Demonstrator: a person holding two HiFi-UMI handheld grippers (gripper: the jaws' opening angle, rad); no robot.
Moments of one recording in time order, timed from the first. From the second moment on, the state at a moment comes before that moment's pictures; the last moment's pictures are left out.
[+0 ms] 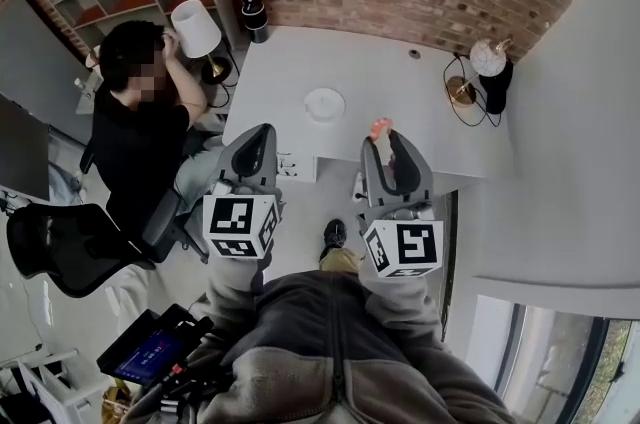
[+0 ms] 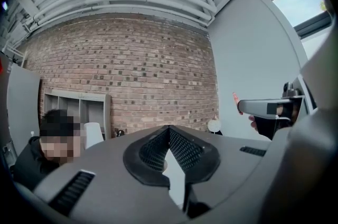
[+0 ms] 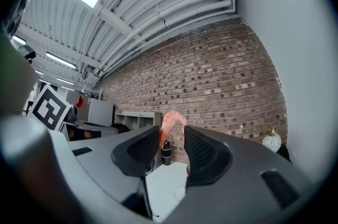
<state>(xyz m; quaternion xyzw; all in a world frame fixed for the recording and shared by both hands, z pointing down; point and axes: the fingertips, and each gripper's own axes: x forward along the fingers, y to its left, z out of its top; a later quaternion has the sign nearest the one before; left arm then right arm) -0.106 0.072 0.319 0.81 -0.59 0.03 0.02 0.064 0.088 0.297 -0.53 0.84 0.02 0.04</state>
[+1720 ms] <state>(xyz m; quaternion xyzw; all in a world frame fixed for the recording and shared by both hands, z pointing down) -0.007 -0.128 0.328 0.81 -0.58 0.10 0.02 0.150 -0.111 0.328 -0.52 0.85 -0.04 0.03</state>
